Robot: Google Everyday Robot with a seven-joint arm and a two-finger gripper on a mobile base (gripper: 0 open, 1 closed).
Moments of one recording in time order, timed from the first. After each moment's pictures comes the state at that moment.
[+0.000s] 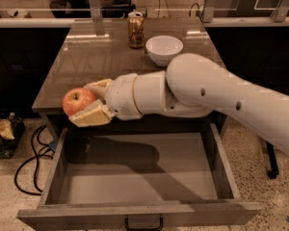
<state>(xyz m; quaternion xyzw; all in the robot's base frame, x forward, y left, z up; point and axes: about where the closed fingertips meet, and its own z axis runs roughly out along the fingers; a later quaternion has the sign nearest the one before) 0.495 0.138 0.880 -0.55 0.61 0.32 0.47</state>
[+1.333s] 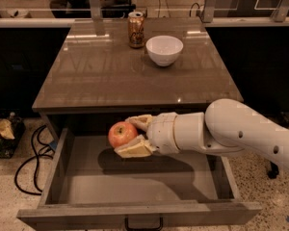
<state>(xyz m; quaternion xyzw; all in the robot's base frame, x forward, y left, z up) 0.475 0.039 0.779 -0.54 0.66 0.28 0.45</state>
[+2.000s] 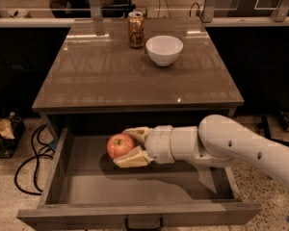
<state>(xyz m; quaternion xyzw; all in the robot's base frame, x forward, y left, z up) 0.477 0.050 0.731 -0.53 0.64 0.33 0.45</state>
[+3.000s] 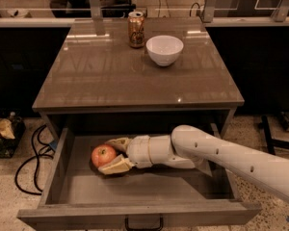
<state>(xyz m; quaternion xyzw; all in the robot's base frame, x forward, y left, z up) 0.501 0.110 0.647 -0.54 0.60 0.40 0.45</state>
